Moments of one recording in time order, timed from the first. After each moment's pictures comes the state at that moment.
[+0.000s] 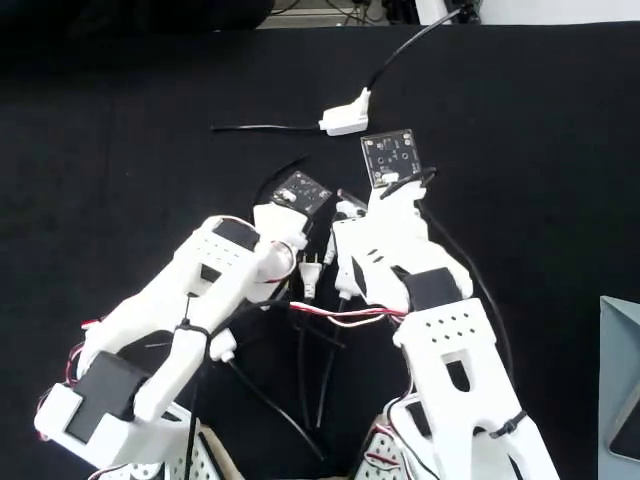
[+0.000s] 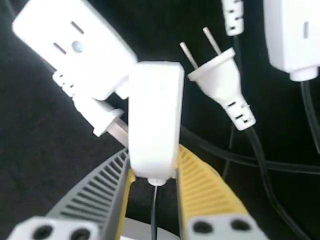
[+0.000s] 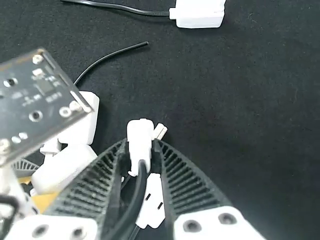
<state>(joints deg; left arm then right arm) 22.4 -7.1 39.2 53.4 -10.9 -14.8 -45.3 57.5 41.5 -1.7</state>
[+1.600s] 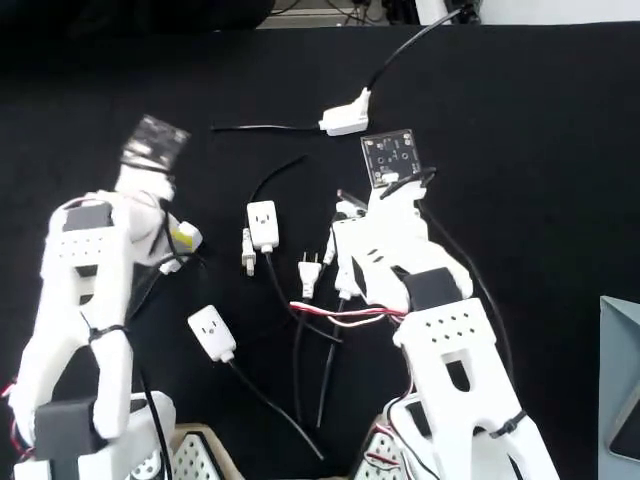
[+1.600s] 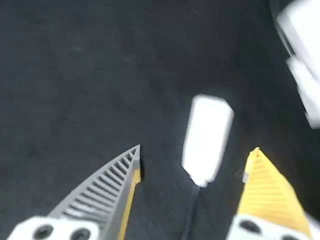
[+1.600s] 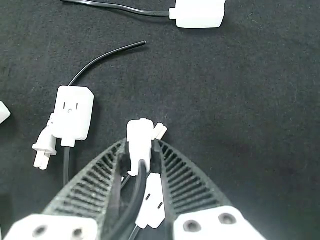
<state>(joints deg) -13.9 -20.5 38.8 48.2 -28.9 -14.8 -45.3 57.5 41.5 -1.7</state>
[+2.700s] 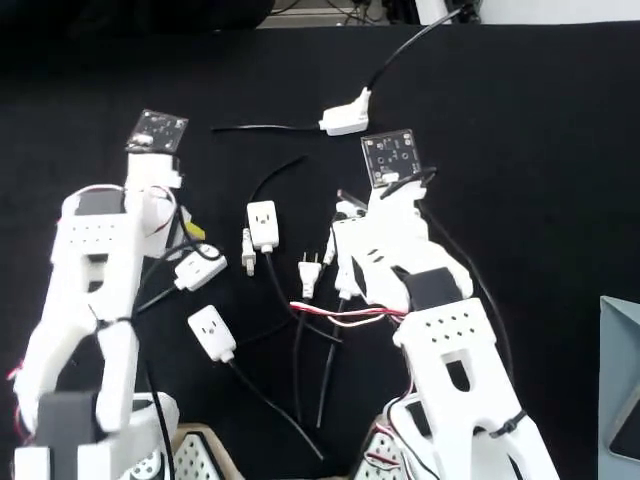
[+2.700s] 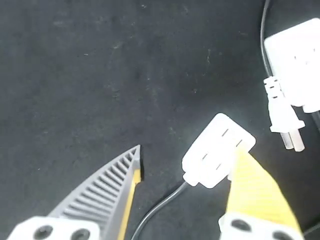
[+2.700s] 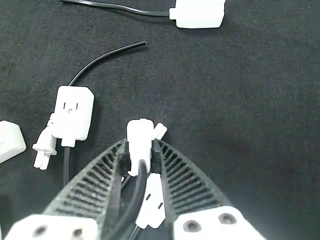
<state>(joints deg) -9.3 -19.9 34.5 59.7 -18.8 -15.0 -45.3 57.5 41.5 -1.7</state>
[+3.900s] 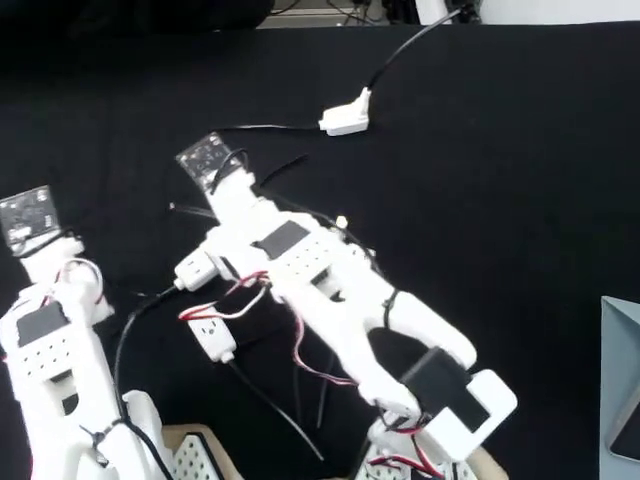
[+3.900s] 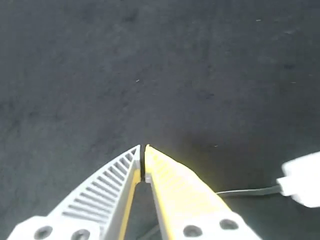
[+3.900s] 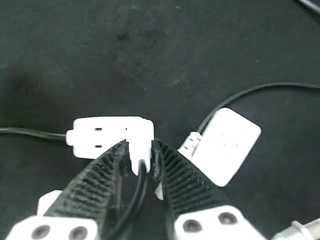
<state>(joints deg) -35.0 -50.3 67.6 46.3 -6.8 -42.1 -0.4 28.6 36.3 0.7</state>
